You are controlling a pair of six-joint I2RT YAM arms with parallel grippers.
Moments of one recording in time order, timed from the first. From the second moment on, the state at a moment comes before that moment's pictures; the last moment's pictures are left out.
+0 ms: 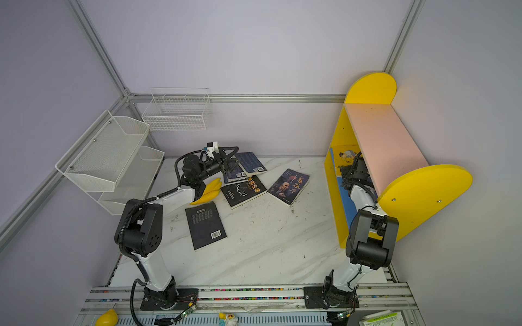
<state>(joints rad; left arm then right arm) -0.25 1.85 1.24 0.81 0.72 -1.54 -0.27 1.67 1.22 -0.14 -0.03 1.12</state>
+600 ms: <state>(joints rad) -0.25 1.85 1.24 0.81 0.70 -1.54 -0.28 1.63 1.07 0.07 -0.02 1.09</state>
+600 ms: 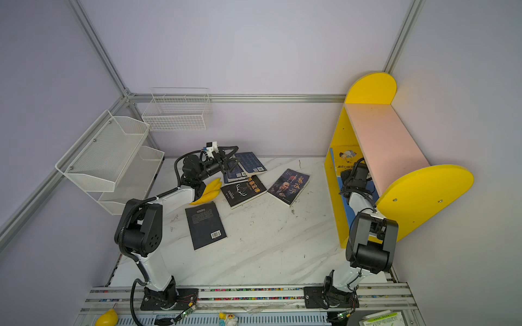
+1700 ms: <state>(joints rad) -0.25 1.85 1.21 0.83 0.68 -1.54 -0.28 1.52 1.03 0.12 -0.17 0.96</state>
